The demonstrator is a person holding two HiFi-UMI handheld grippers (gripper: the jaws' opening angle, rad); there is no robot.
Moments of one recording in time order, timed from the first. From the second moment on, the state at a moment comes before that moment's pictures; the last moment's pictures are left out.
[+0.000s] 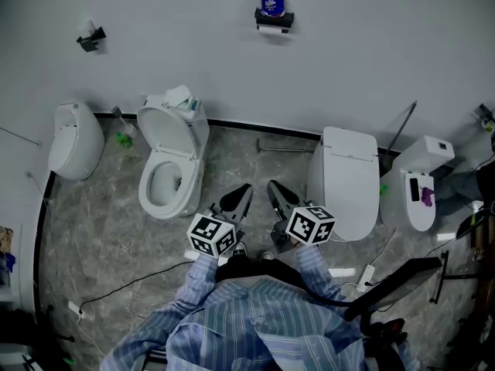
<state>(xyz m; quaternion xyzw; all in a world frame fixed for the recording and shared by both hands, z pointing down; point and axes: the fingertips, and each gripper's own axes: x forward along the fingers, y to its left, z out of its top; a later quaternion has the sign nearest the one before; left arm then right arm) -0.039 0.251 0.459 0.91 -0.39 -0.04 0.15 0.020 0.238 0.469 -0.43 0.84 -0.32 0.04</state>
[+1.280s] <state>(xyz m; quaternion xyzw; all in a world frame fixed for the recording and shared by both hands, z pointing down) -0.108 0.169 0.500 0.89 -0.39 -0.06 0.21 -0.033 0.158 0.501 -0.44 0.83 -0.34 -0.01</state>
